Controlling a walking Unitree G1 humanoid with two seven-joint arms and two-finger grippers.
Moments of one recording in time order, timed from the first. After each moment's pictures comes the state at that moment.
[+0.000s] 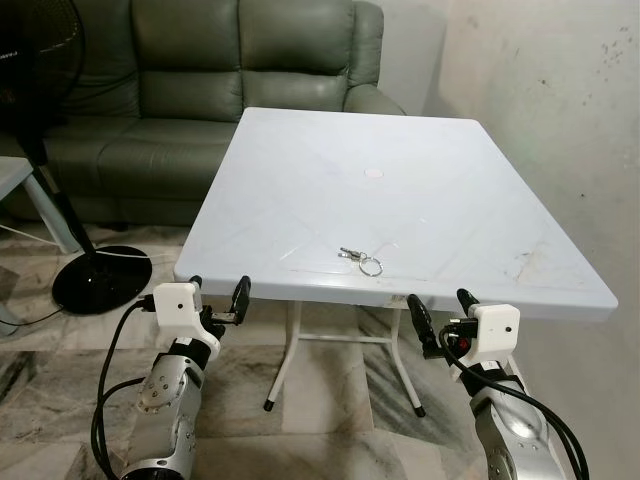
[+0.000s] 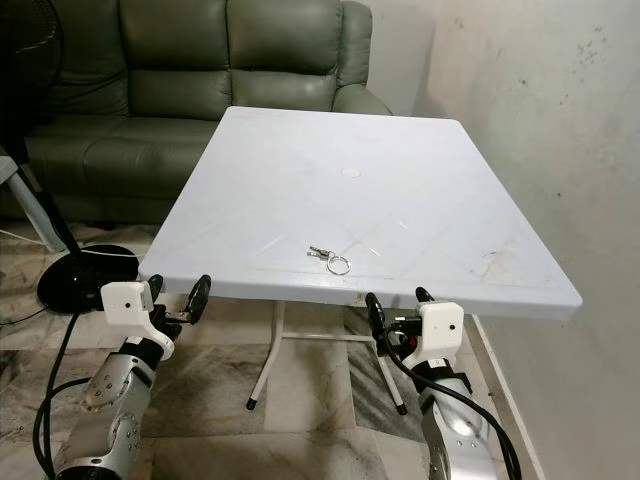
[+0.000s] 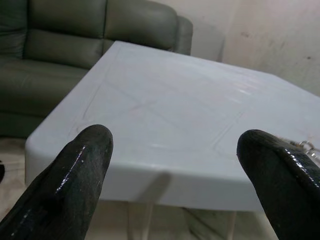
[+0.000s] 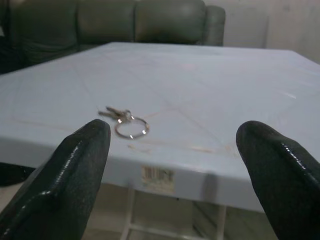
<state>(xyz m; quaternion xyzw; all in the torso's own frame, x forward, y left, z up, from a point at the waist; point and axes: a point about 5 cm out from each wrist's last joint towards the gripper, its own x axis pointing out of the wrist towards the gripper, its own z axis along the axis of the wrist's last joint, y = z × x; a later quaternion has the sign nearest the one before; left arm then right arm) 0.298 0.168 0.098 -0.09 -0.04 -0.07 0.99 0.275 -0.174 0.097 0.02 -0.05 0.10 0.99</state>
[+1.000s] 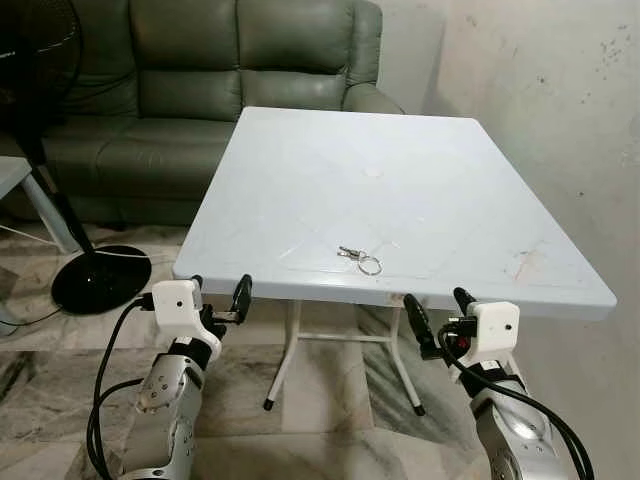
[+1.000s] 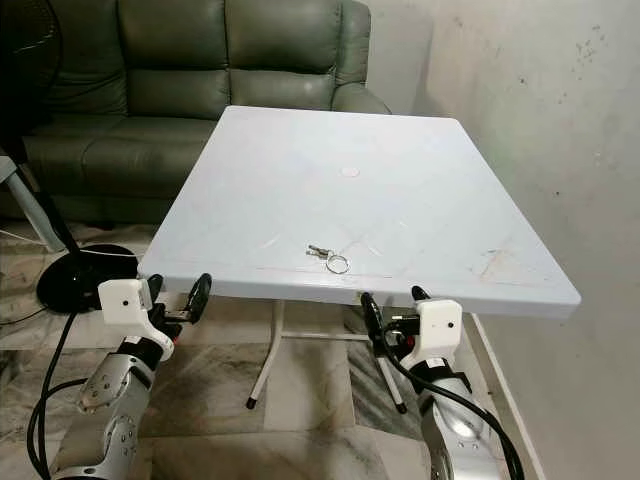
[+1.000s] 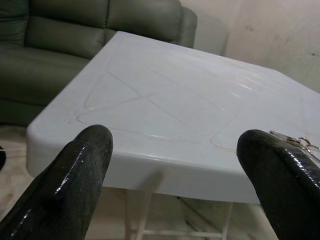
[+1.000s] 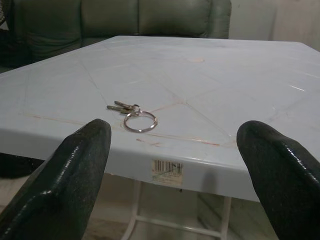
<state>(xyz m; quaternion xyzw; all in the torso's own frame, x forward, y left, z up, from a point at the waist) 0.293 0.165 0.099 -0.10 -0.02 -0.07 0.99 0.271 -0.170 0.098 0.03 -0.03 0.11 0.99</state>
